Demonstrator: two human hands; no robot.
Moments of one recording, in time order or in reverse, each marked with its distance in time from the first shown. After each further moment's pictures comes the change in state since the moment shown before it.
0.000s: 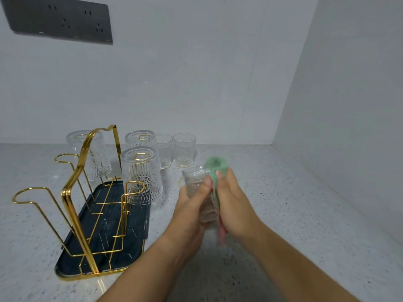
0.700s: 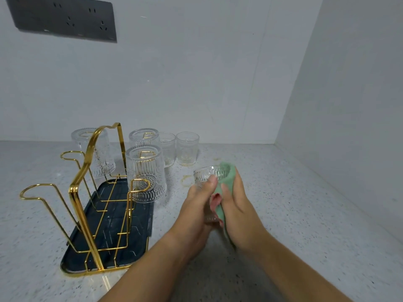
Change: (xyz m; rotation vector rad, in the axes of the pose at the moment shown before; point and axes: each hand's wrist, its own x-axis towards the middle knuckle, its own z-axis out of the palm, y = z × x) left_hand 0.001 0.000 -0.005 -0.029 -0.045 -0.114; right_hand -0.011 0.024 0.004 0.035 -0.021 -0.076
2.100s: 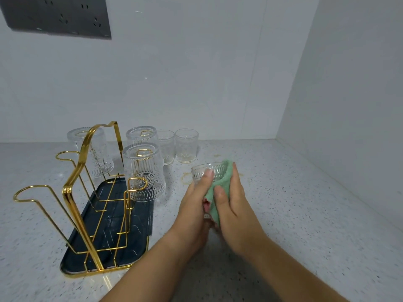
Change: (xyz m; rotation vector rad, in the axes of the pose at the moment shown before) left_hand 0.000 0.000 0.000 0.103 0.037 -0.021; right_hand -0.002 0.007 0.008 -0.157 0.055 -0.007
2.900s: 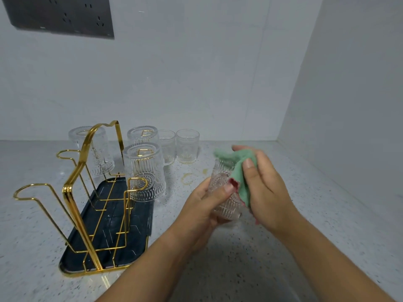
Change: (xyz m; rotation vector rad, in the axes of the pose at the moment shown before) left_hand -0.002 0.003 0.004 0.032 -0.175 0.120; right_hand 0.017 -0.030 -0.055 -0.072 0.098 -0.175
